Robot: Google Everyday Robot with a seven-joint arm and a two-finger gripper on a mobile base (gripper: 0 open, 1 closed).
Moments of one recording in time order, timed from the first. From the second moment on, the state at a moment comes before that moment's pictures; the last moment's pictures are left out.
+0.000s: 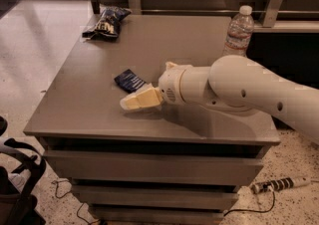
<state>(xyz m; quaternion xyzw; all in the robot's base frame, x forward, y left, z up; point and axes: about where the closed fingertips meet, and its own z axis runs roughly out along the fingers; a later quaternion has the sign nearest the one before) 0.572 0.029 0.833 -0.37 0.76 0.23 0.48</state>
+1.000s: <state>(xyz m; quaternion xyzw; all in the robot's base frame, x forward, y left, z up) 0.575 0.057 0.803 -0.36 0.76 0.24 0.48</state>
